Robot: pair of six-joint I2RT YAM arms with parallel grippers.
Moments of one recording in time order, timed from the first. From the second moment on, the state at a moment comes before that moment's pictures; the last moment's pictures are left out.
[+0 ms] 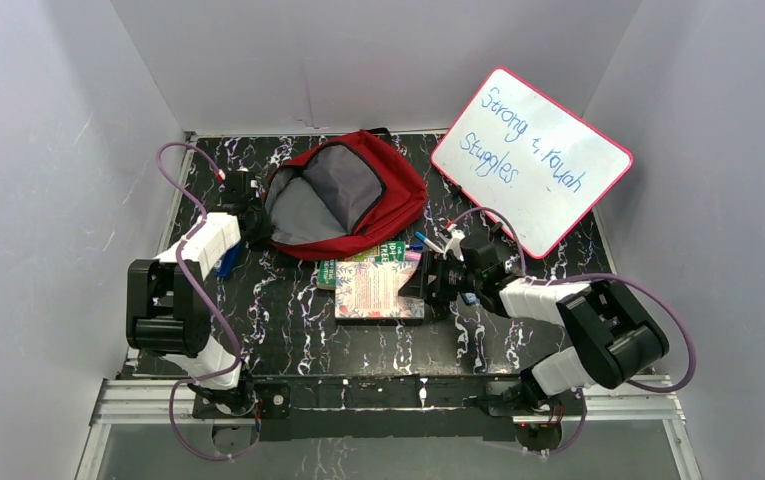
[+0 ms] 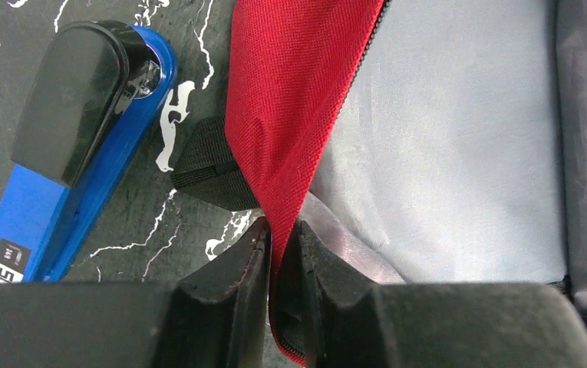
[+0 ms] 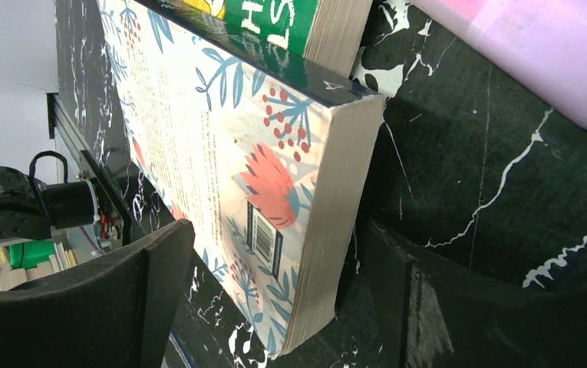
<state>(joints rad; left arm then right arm) -0.07 1.58 1.02 -0.39 -0.13 -0.40 0.55 1.42 0.45 0.31 -0.51 0.66</state>
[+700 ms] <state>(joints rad) -0.07 1.26 1.02 -0.46 -0.03 -0.51 0.54 1.17 0.48 0.09 -0.52 0.57</state>
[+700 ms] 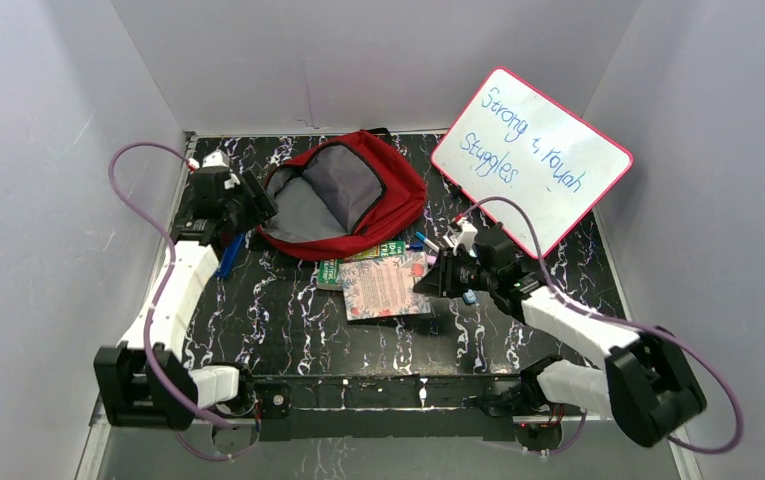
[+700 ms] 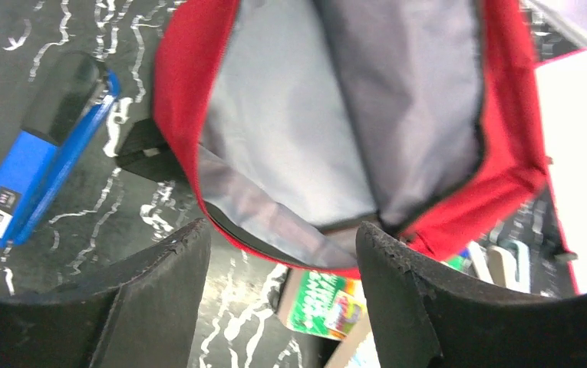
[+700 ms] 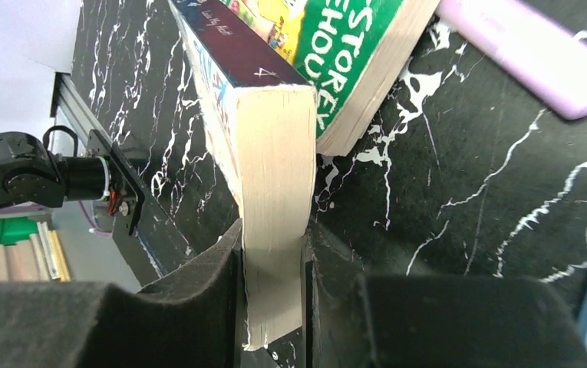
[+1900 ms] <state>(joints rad) -0.10 0.82 0.66 0.40 0.98 -0.77 0.54 0.94 0.98 0.00 -0.72 0.67</state>
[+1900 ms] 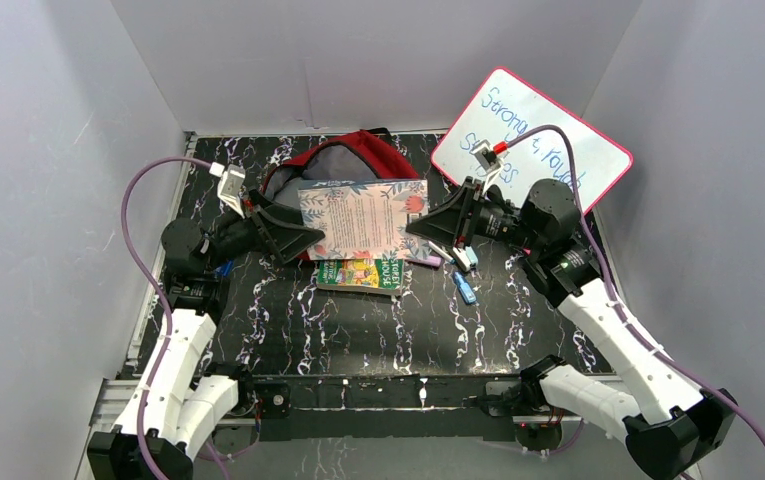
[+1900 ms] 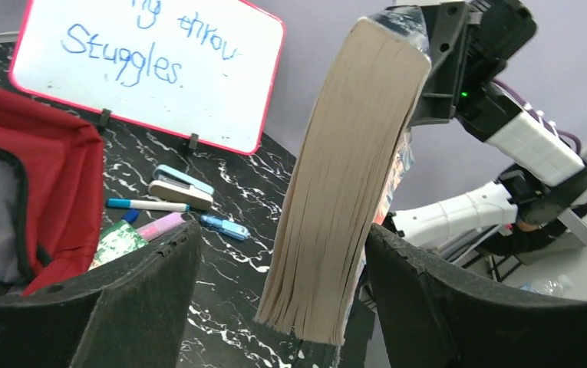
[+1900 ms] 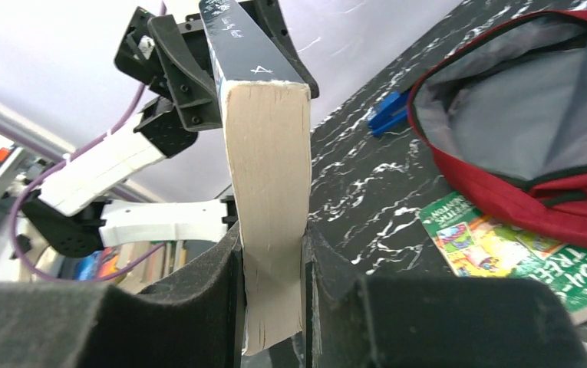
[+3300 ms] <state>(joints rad) -0.15 0.88 0.72 0.52 1.03 -0.96 0.55 1.04 1.03 -0.05 -0.63 0.68</state>
